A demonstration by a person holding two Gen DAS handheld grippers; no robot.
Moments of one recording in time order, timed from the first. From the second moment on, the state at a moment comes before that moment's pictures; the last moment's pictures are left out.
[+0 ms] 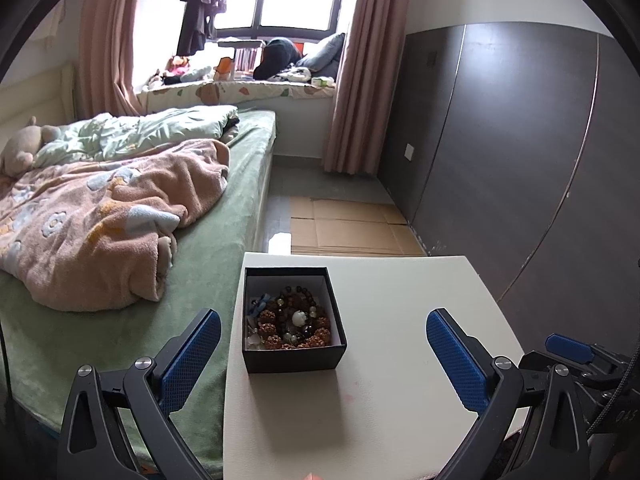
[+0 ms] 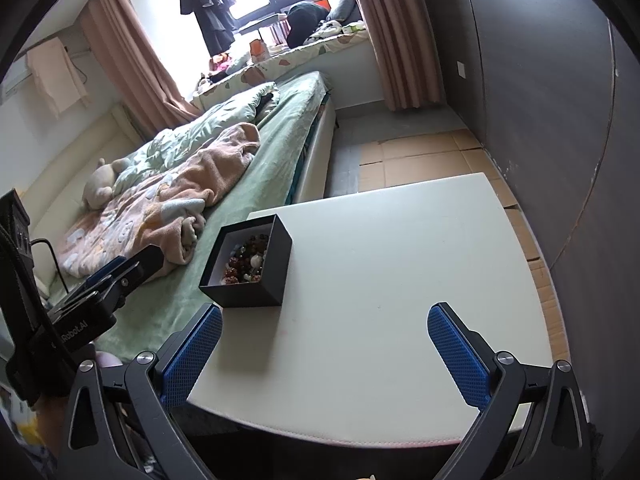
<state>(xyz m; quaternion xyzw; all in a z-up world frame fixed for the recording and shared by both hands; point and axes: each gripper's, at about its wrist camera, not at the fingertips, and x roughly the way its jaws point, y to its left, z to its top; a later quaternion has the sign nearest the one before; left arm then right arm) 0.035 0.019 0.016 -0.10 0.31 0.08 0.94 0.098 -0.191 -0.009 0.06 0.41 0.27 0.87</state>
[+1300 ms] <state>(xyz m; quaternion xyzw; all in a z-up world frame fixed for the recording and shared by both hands) 0.033 0.011 0.013 -0.08 0.32 0.08 0.94 0.093 -0.199 -0.007 0.06 0.41 0.27 0.87</state>
